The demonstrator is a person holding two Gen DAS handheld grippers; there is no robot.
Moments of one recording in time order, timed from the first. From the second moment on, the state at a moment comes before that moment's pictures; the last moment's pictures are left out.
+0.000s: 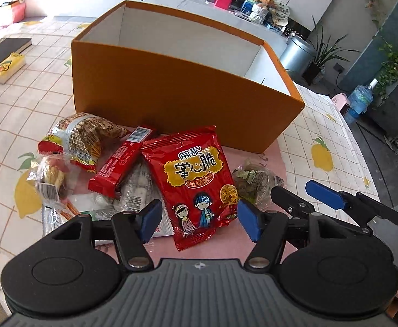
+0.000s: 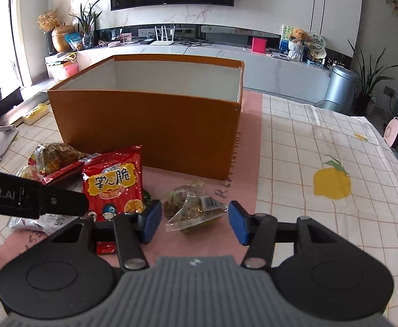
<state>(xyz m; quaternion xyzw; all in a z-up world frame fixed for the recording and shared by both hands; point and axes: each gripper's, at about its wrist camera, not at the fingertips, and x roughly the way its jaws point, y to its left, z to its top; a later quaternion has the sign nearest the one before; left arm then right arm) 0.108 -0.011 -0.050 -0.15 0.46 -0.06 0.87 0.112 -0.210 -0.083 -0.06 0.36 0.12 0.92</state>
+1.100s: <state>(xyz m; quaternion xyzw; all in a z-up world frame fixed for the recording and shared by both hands) 0.157 -0.054 -0.090 -0.15 0.52 0.07 0.84 0.164 -0.229 -0.124 0.02 0.43 0.15 0.89</state>
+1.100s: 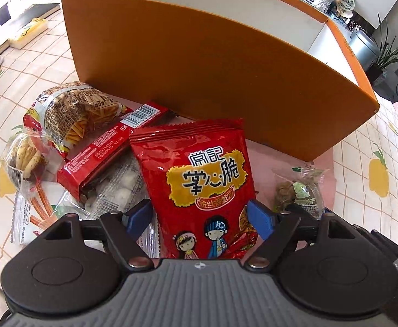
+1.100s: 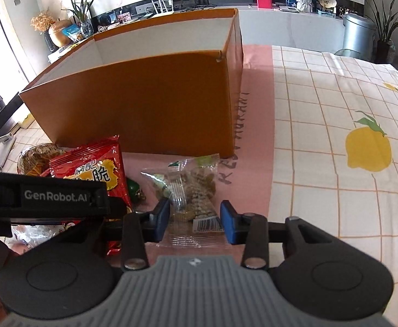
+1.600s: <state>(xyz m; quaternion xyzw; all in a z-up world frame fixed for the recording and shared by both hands) 0.140 -0.048 -0.077 -0.15 0.49 0.02 0.86 0.160 -0.233 -0.122 0.03 0.43 0.14 0.89</state>
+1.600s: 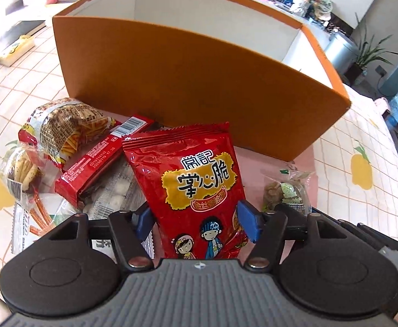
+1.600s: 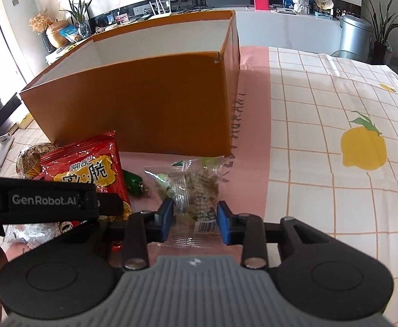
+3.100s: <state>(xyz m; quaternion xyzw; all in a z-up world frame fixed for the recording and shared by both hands) 0.124 0.047 0.056 -0.17 0.33 -0.10 0.92 0.132 -0.157 0.017 -0.07 0.35 0.17 0.92</state>
